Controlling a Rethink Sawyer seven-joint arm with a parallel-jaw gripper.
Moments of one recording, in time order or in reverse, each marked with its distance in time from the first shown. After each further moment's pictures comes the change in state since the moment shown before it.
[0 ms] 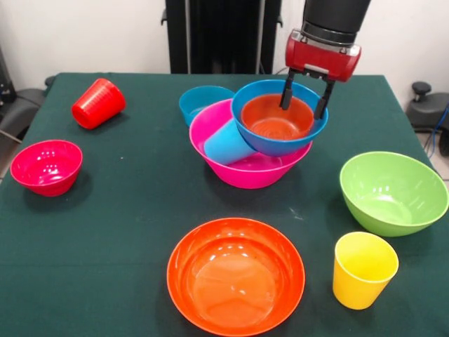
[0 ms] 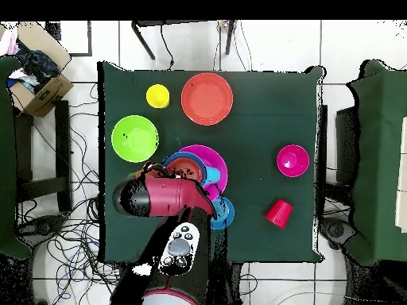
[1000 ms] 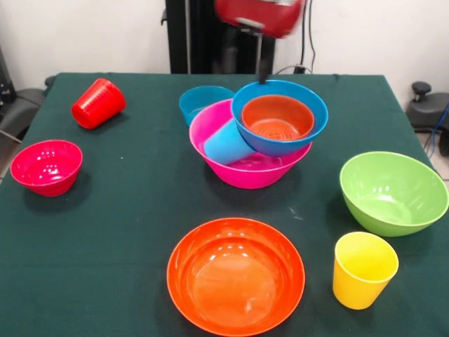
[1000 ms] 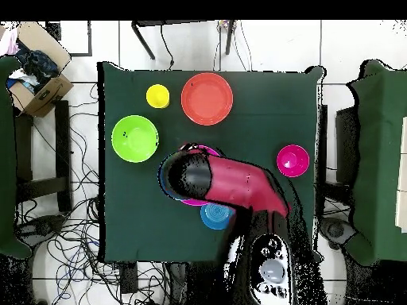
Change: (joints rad) arm -0.307 -0.180 0.123 -0.038 -0.026 0.265 -0.014
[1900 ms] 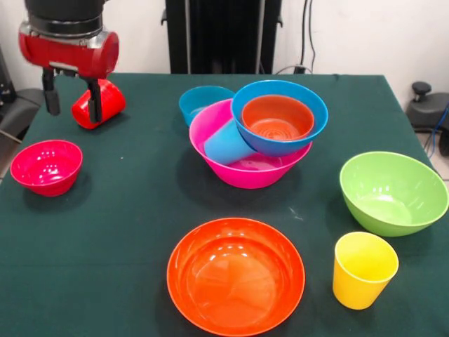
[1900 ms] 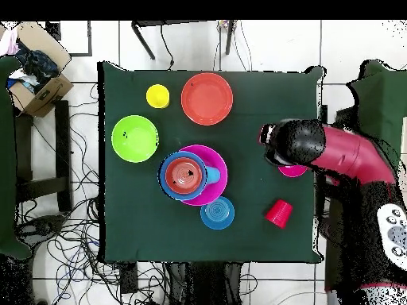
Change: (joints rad) arm -0.443 0.155 0.308 -0.335 -0.280 0.254 -0.470
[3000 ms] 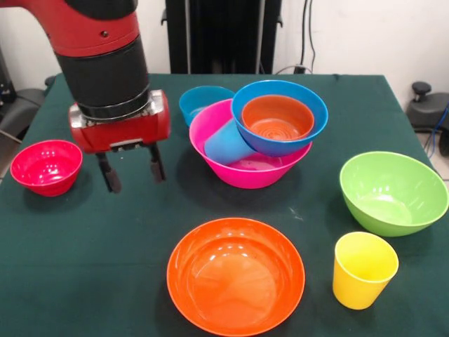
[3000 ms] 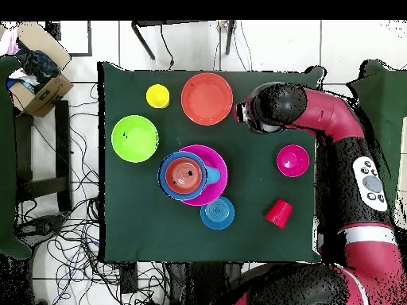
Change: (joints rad) arm -0.040 0.191 0.246 -0.197 -0.067 0.136 -0.267
